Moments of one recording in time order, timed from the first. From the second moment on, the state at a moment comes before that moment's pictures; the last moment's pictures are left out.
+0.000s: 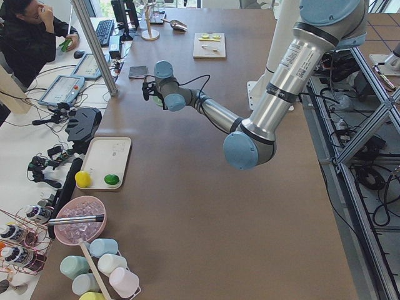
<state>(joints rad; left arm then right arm) -0.86 -2.16 -1.53 -2.03 -2.15 -1.29 1.55 -1.50 1.54 -1.30 2.44 0.25</state>
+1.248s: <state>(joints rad) -0.62 -2.27 -1.52 -1.82 -1.88 -1.29 1.54 -1.47 1.54 -1.30 2.47 0.26</state>
